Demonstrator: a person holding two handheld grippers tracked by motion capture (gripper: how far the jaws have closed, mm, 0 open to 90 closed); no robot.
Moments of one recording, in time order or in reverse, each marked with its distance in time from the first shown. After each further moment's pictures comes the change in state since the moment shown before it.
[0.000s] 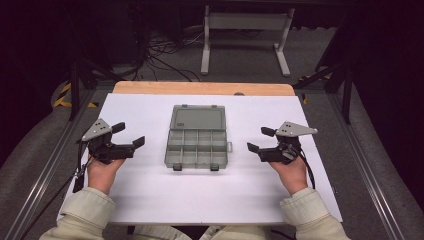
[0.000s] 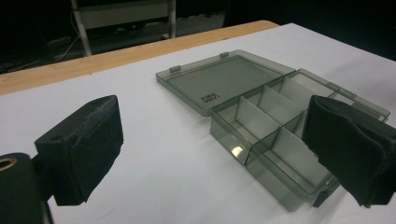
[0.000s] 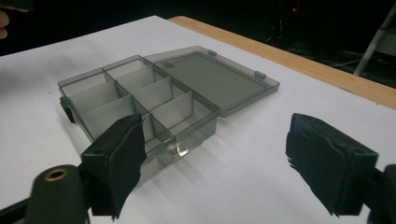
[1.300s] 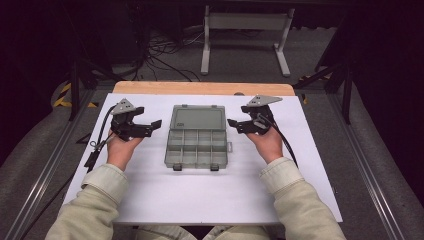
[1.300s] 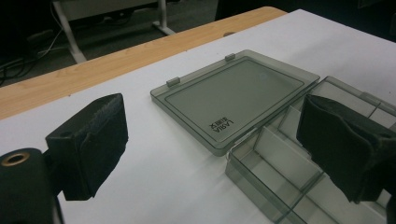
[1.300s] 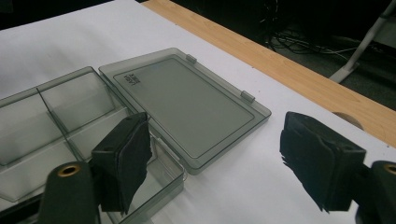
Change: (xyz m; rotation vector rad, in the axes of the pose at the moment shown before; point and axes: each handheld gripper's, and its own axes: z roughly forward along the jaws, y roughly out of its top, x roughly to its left) left arm 0.018 0.032 0.069 0.077 -0.035 0.051; right arm -0.025 0.053 0.086 0.113 -0.037 -0.037
